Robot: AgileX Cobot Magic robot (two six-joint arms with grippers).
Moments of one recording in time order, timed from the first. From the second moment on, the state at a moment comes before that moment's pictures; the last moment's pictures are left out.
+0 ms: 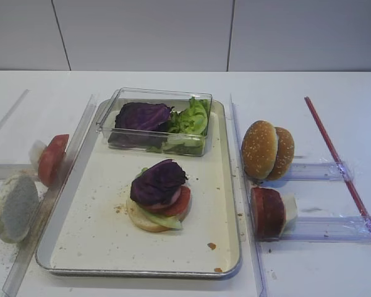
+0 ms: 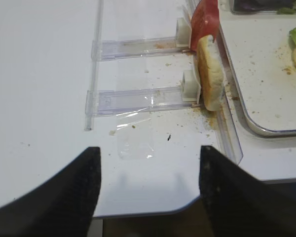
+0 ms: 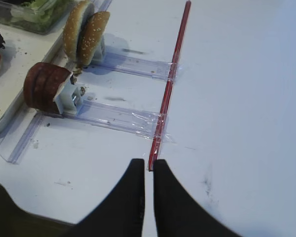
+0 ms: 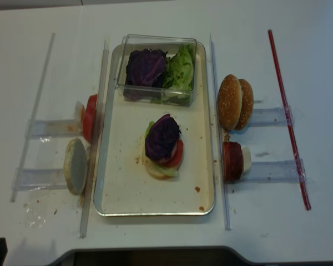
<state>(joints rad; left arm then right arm) -0.07 -0.02 -0.48 0.05 1.18 -0.02 0.08 -0.01 -0.47 0.12 1.14 -0.17</state>
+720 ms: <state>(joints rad) -0.07 -0.02 -0.48 0.05 1.18 -0.02 0.08 -0.01 -0.47 0.12 1.14 -0.17</state>
